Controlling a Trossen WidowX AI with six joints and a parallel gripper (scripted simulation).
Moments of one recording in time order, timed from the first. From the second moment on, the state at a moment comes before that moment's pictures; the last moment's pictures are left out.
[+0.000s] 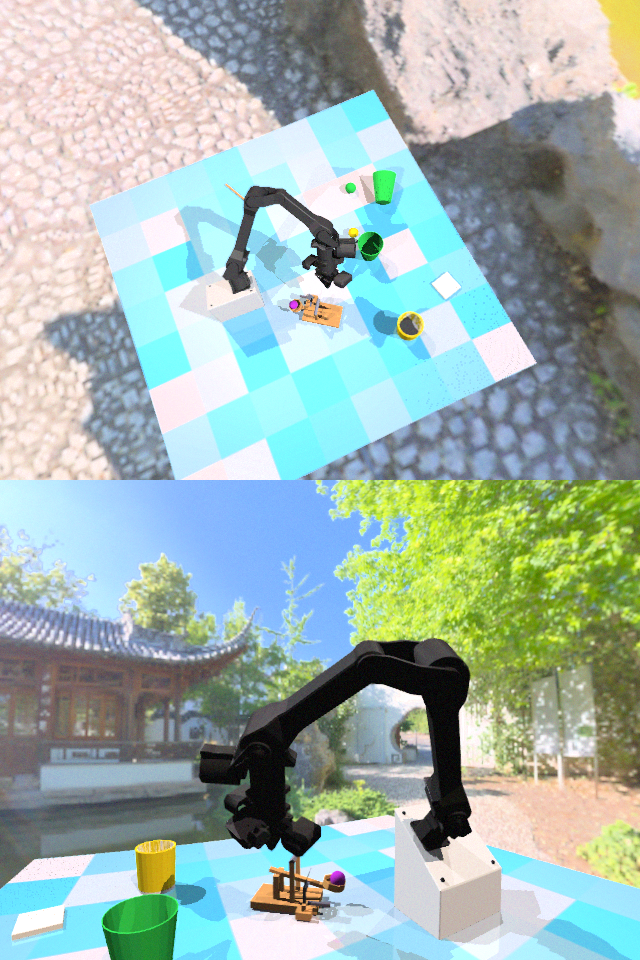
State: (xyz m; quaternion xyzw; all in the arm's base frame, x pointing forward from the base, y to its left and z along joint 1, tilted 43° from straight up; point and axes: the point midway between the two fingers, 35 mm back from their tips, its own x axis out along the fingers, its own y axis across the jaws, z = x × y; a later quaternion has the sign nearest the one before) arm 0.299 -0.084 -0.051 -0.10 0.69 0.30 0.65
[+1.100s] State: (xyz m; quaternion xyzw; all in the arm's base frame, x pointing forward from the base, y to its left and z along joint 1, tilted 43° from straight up) arm 0.207 -0.030 -0.045 -0.29 0.69 0.46 0.49
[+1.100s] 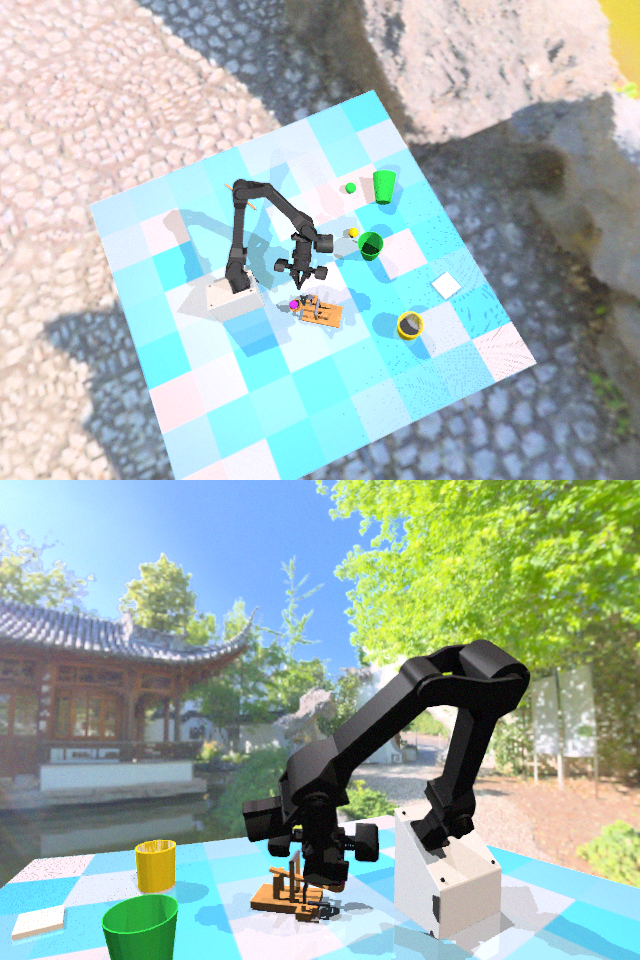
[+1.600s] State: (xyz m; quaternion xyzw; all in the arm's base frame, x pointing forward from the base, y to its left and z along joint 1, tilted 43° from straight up) arm 0.210 -0.013 -0.063 -0.29 0.68 0.46 0.49
